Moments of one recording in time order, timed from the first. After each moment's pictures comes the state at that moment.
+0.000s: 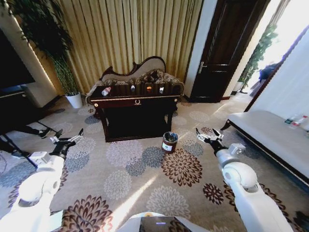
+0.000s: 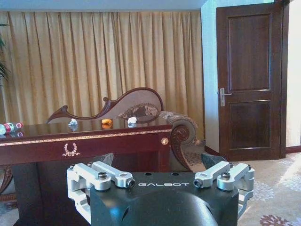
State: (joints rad) left arm 1.50 -1.02 -0.94 -2.11 -0.58 0.20 -0.05; right arm -1.39 1.08 0.73 2.12 0.62 -0.32 0.12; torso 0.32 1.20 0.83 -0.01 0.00
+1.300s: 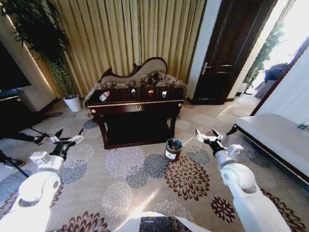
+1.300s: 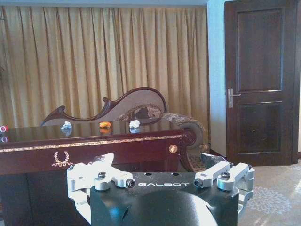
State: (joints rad) left arm 1.50 -1.02 -0.94 -2.11 -0.58 0.20 -0.05; right arm -1.39 1.08 0.71 2.12 0.59 -0.31 0.12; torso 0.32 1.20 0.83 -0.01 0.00
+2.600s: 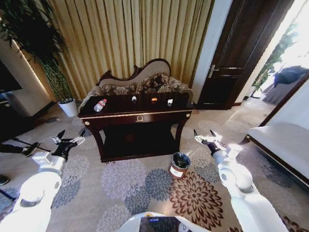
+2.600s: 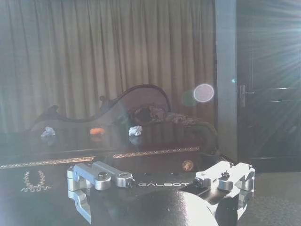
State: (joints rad) left arm 1.50 -1.03 -0.93 -2.12 -0.57 0.25 -0.02; right arm -1.39 1.10 0.70 2.11 0.58 -0.31 0.12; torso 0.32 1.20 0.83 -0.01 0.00
